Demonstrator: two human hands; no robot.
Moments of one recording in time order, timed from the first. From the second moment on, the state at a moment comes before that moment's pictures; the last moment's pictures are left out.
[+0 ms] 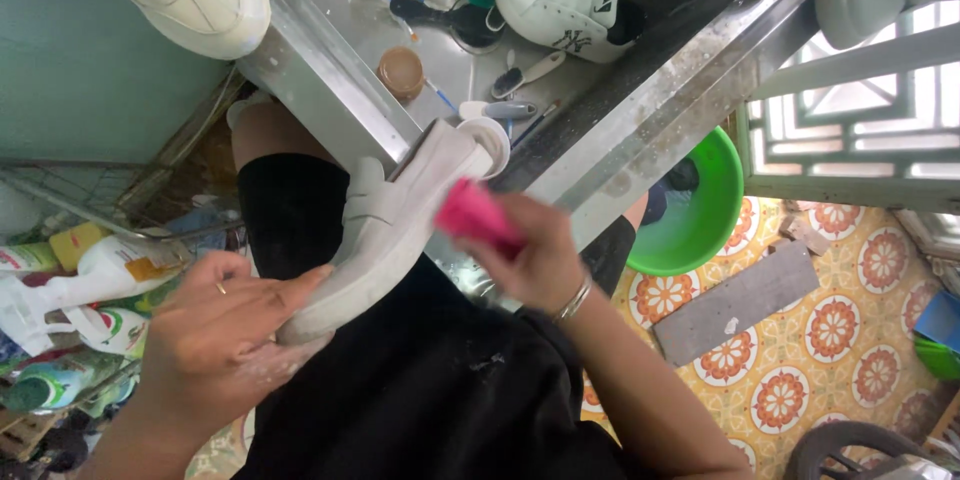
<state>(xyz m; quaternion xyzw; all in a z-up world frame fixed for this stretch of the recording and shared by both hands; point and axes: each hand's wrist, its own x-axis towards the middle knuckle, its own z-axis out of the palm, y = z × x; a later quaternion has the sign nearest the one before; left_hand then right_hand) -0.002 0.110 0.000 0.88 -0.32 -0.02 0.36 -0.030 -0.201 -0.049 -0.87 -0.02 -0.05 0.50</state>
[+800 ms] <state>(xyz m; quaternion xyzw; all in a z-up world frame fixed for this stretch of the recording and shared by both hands) 0.012 0.127 -0.016 0.89 -0.27 -0.06 0.35 0.002 -0.245 -0.085 -0.91 0.09 -0.14 0.39</state>
